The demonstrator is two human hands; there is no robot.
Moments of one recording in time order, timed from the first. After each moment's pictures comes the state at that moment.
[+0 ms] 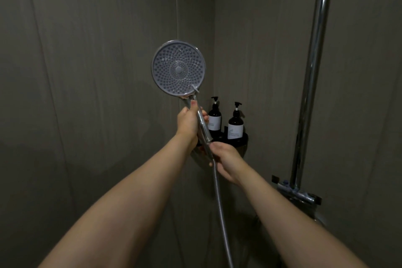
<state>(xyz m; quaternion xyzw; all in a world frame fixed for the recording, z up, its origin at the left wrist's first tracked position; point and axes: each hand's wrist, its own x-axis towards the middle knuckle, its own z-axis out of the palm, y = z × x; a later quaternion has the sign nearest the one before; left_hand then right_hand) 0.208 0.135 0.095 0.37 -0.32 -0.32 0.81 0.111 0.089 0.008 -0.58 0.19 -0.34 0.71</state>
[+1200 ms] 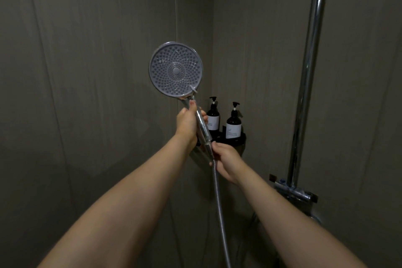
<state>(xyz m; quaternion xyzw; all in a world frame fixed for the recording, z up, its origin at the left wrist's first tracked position) 0.212 0.130 0.090 0.37 -0.32 -0.33 0.81 0.111 0.093 0.007 -0.54 0.17 -0.37 0.73</state>
